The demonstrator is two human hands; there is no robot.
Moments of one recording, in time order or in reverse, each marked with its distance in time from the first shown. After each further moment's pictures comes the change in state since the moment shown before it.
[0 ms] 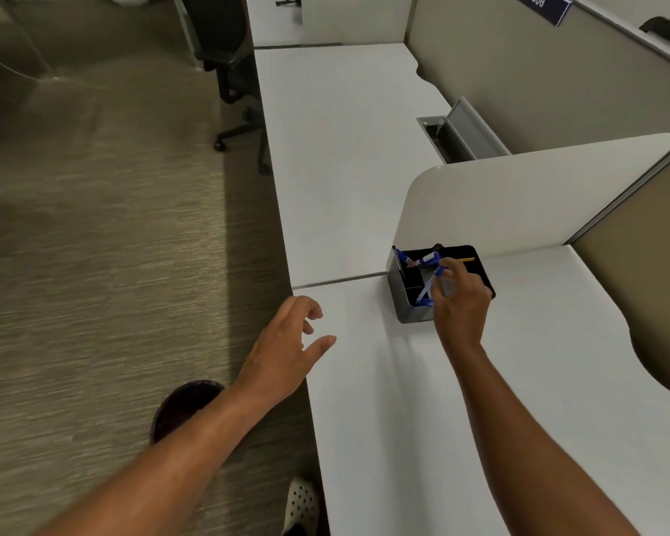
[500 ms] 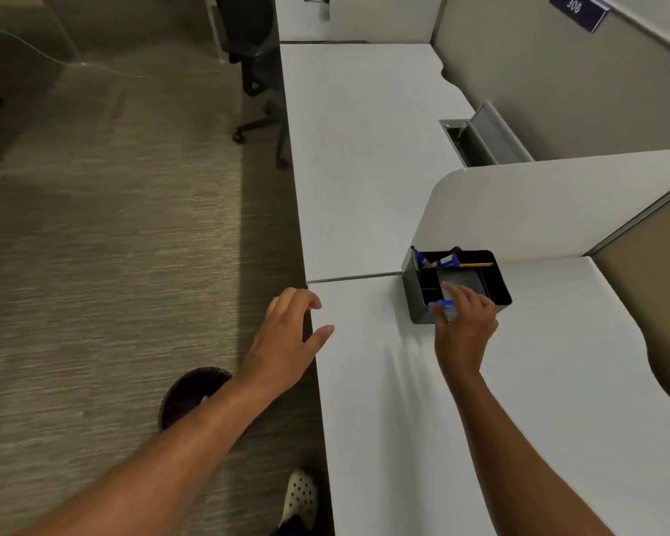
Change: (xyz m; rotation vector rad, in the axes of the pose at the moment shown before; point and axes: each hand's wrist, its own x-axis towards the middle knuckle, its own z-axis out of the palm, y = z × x) left_hand -0.008 -0.020 -0.010 0.098 0.102 -0.009; right_hand -0.044 0.009 0.018 -0.096 -0.026 -0.019
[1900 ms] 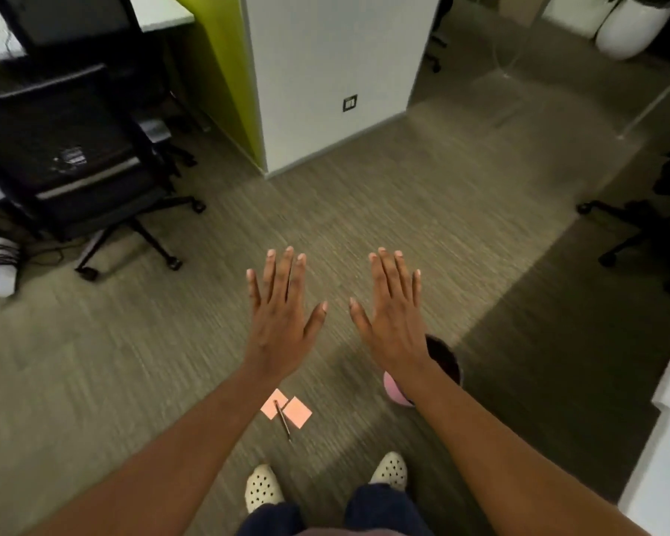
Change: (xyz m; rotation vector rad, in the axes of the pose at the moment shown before) left_hand -0.518 -0.276 -0.265 0.566 0.701 -0.773; right_hand -0.504 -0.520 0.048 0.210 -0.711 -1.293
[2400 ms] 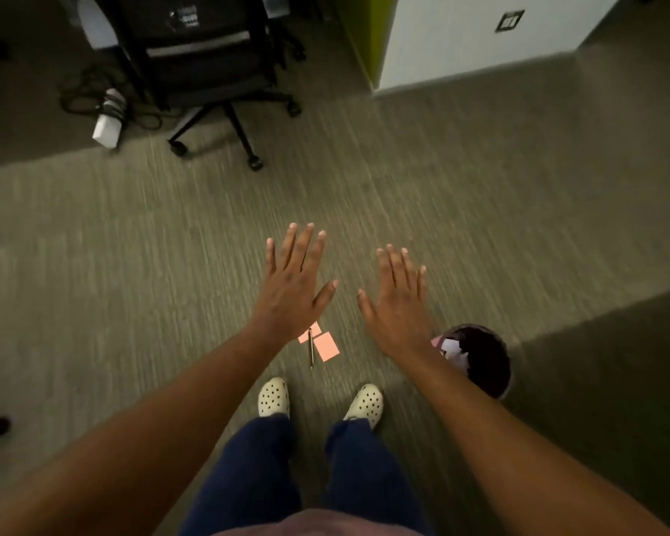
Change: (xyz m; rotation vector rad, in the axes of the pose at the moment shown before) left_hand -0.065 -0.096 0.060 0.096 -0.197 -0.292; right_hand 0.005 -0.028 0.142 0.047 -0.369 -0.214
